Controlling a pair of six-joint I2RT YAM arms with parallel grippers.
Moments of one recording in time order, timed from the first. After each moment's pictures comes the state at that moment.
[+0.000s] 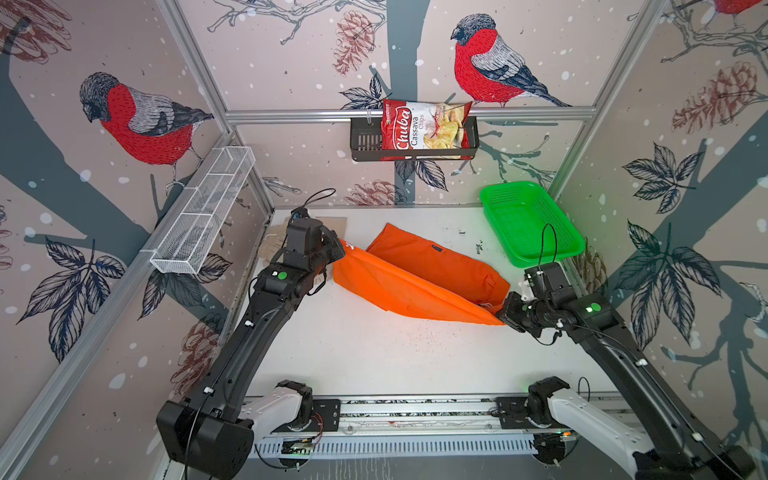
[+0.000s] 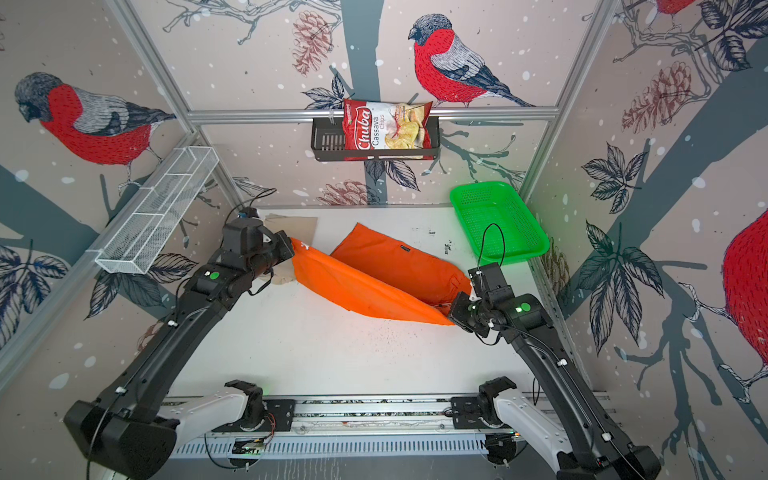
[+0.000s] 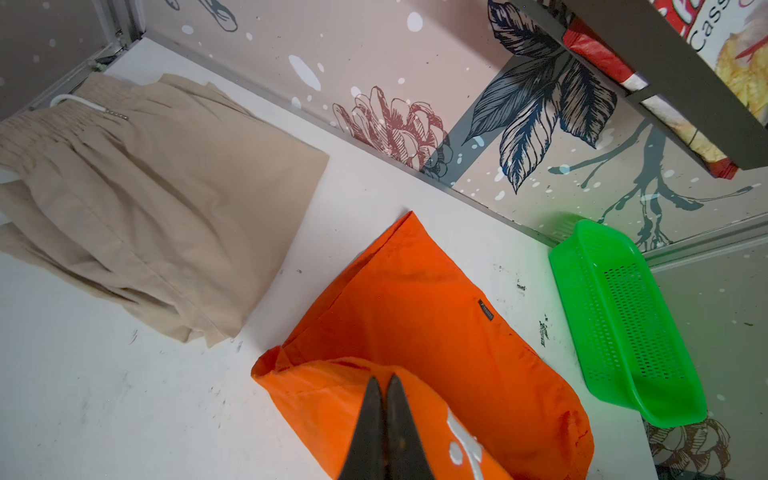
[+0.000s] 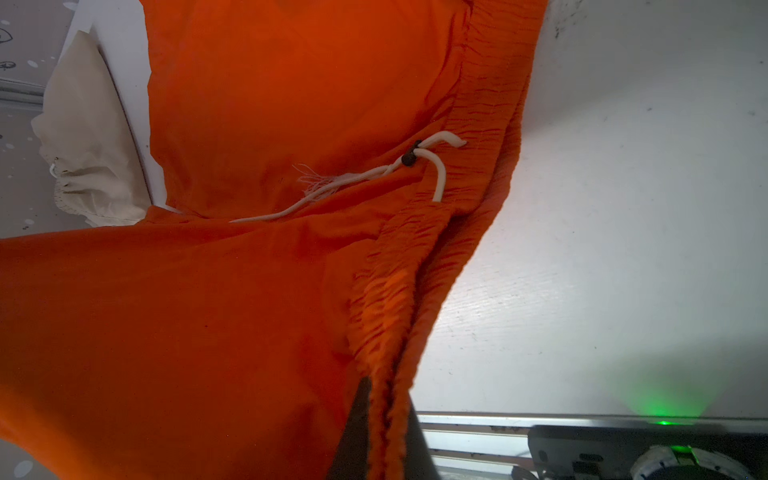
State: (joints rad) left arm -0.29 1.15 1.17 -0.54 -0.09 -0.62; right arm 0.37 0.89 0.95 -1.13 -0.21 0.78
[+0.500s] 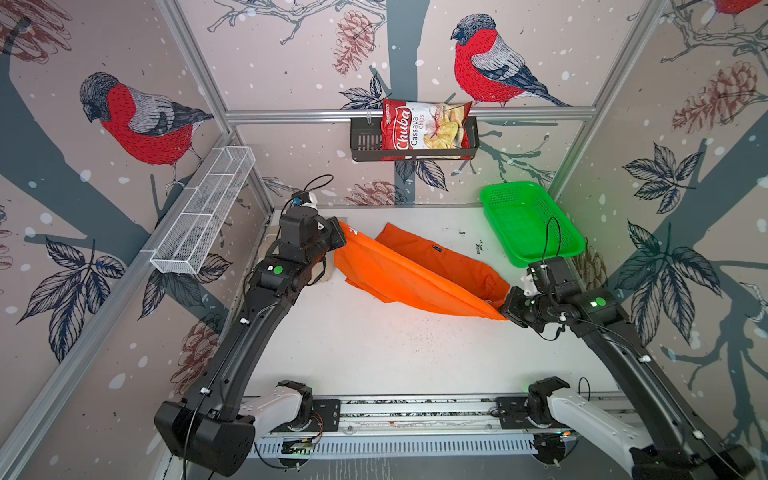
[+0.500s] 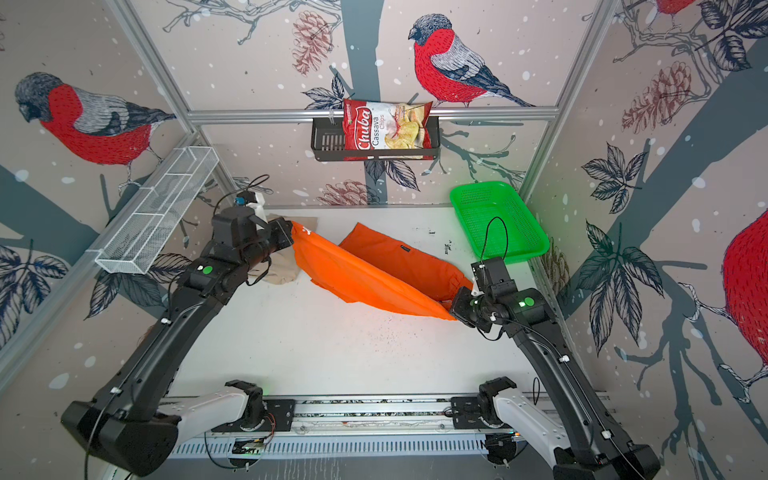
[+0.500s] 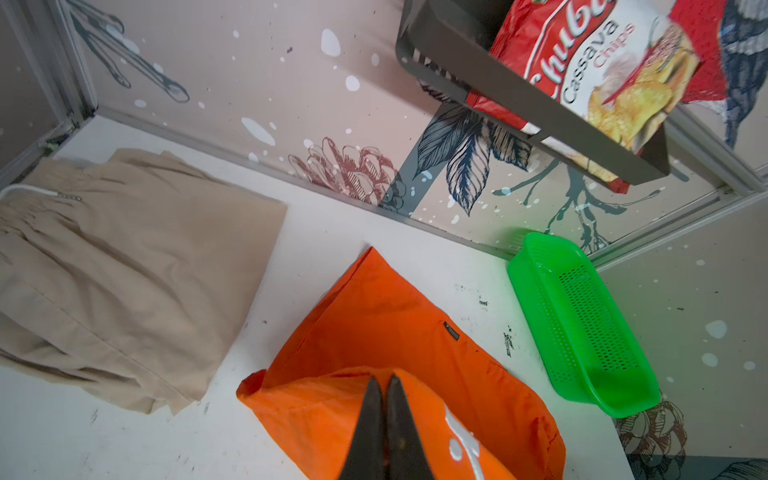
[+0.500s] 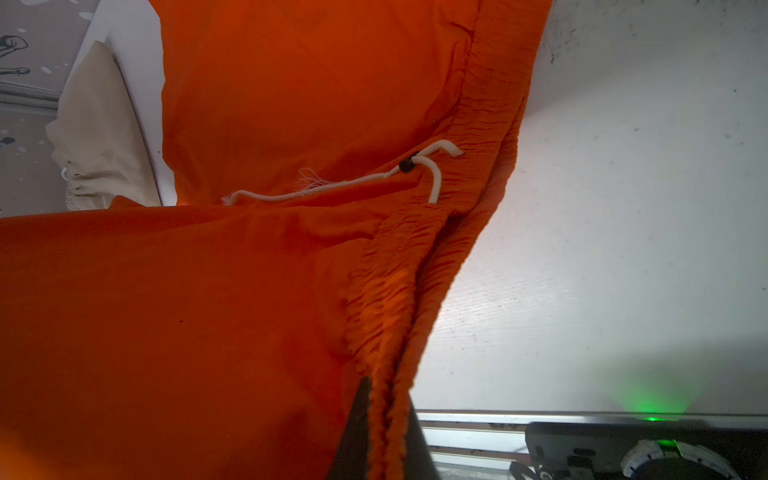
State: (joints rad) left arm -0.29 1.14 1.27 -0.51 -0.04 -0.53; right arm 0.35 0.91 1.02 -1.16 -0.22 0.75
